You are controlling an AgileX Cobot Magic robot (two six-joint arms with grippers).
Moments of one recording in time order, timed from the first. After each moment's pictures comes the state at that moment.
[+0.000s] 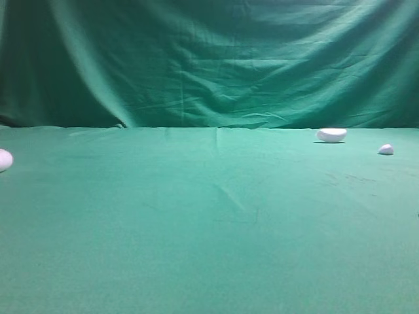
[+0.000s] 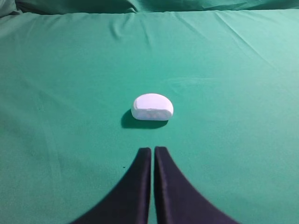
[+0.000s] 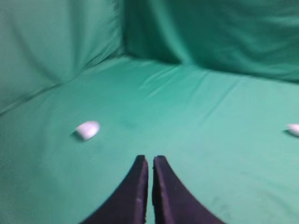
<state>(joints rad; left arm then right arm) -0.14 -0.01 0.02 -0.06 0.34 0.04 0.55 0.27 -0.38 0.01 0.43 0.04</state>
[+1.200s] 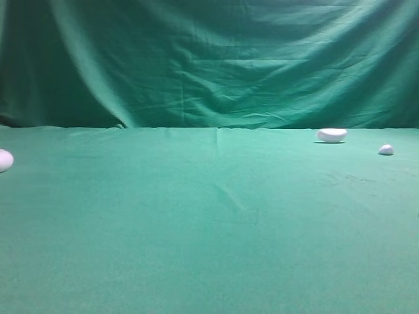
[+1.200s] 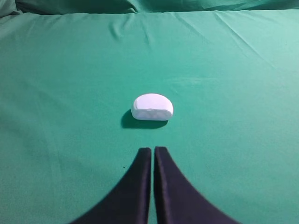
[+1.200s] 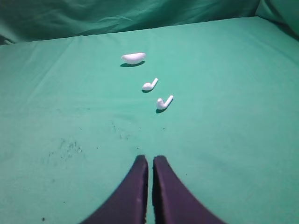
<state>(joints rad) -0.14 -0.01 0.02 -0.06 0.34 0.04 0.08 -0.01 0.03 -0.01 0.37 0.04</state>
